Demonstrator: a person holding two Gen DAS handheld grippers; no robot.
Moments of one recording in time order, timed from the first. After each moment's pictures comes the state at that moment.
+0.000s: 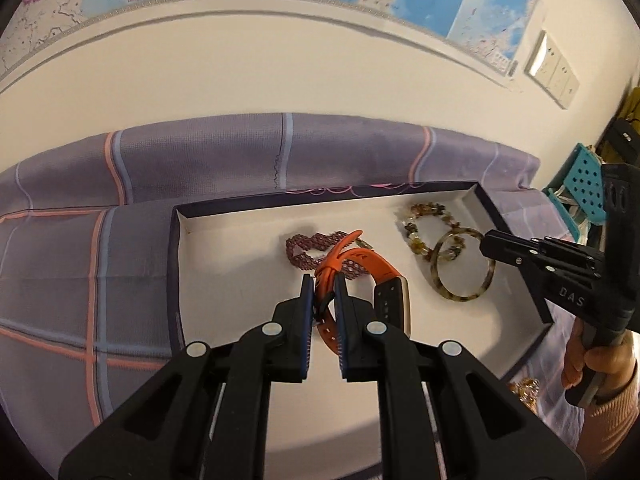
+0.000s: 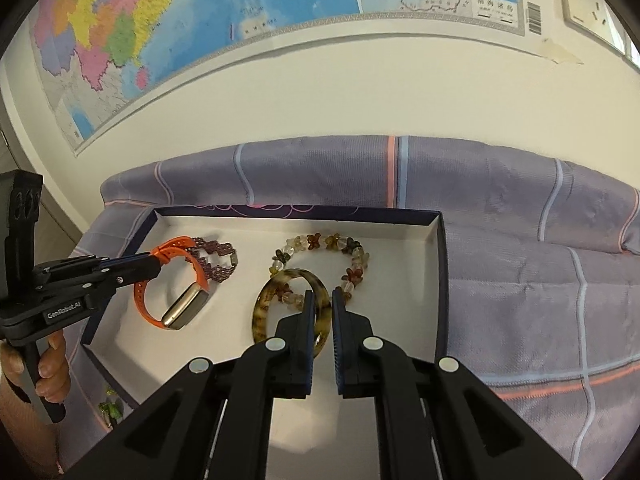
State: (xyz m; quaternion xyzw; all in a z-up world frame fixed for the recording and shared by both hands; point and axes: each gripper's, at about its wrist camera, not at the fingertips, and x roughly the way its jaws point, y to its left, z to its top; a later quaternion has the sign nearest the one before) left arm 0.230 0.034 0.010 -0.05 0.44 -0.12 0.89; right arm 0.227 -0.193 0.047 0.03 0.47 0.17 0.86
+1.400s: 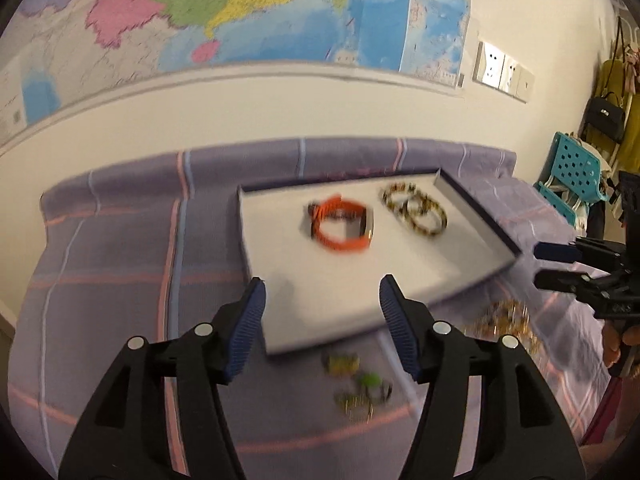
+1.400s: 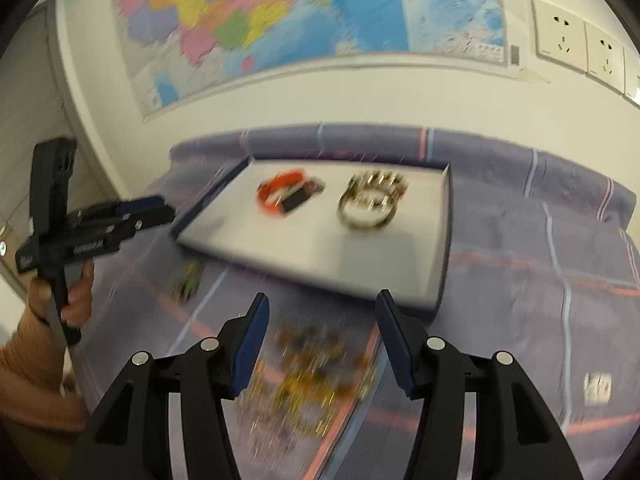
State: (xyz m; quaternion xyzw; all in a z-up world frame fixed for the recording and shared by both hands) left arm 0.093 0.053 0.029 0.00 0.34 -0.11 0.93; right arm 0.073 -0.205 0.076 0.00 0.43 0.24 0.87
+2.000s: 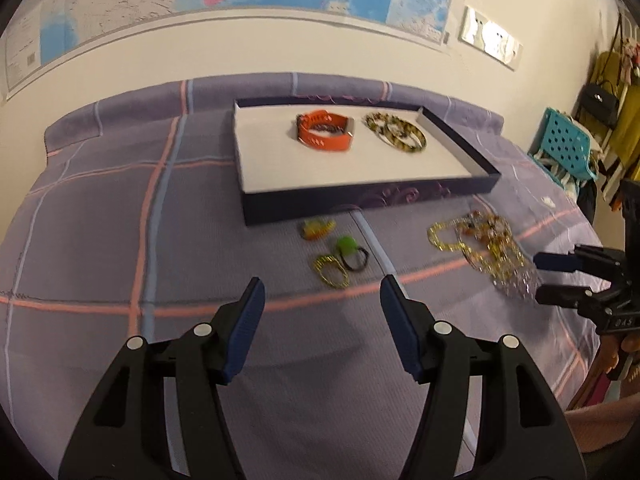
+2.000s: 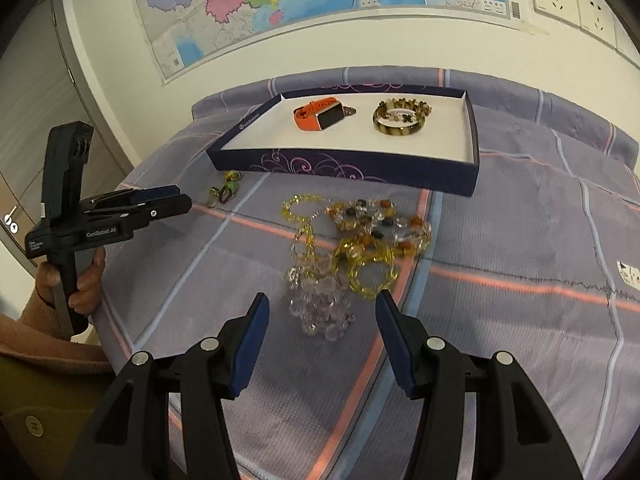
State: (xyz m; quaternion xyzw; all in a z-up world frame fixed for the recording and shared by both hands) left arm 0.025 0.047 -0.019 -0.02 0.39 -0.12 0.91; right arm -0.004 -0.202 0.044 0.01 0.47 0.26 0.84
